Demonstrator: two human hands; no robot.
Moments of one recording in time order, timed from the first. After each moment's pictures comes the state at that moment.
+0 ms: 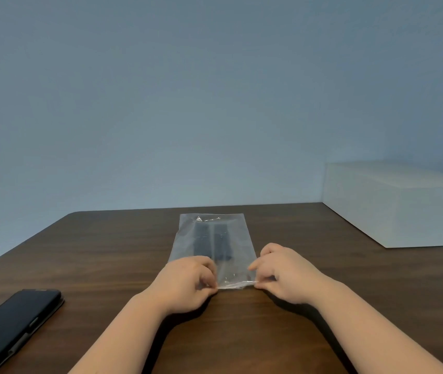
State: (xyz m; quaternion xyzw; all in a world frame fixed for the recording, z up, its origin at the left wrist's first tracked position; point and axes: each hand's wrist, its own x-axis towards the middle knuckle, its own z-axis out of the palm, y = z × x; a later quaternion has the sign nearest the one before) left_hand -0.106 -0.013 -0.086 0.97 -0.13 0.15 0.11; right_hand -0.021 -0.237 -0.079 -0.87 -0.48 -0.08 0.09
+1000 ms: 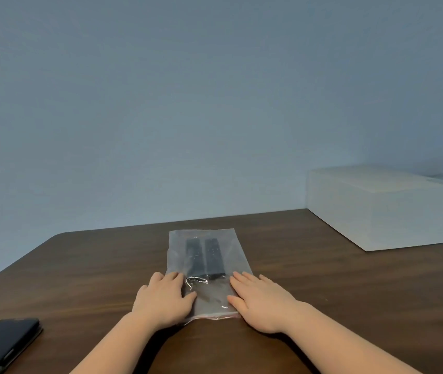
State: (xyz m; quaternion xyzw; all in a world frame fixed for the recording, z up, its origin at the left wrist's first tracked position) left_hand -0.091 -0.022 -0.094 0.99 0.12 0.06 0.05; right_hand -0.029 -0.225 -0.100 -0.92 -0.38 0.04 0.04
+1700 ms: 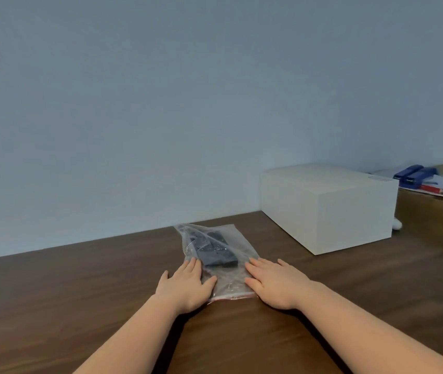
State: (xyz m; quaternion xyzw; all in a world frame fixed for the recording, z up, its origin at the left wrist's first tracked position) left_hand 0.043 -0.132 -0.098 1.00 0.01 -0.02 0.08; right_hand 0.067 -0.340 -0.093 -0.96 -0.27 0.04 0.04
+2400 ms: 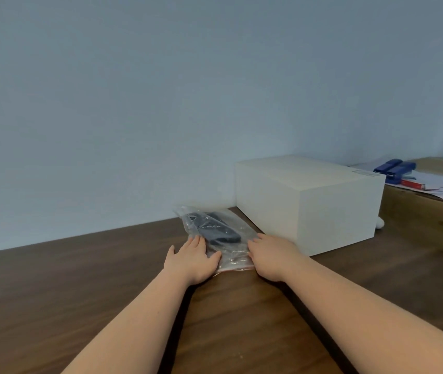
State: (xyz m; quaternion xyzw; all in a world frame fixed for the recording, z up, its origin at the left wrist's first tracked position) left_hand 0.158 -0.190 -0.109 0.99 -0.04 0.04 0.11; right_hand 0.161 -0.380 -0.094 -0.98 -0.20 -0.05 -0.05
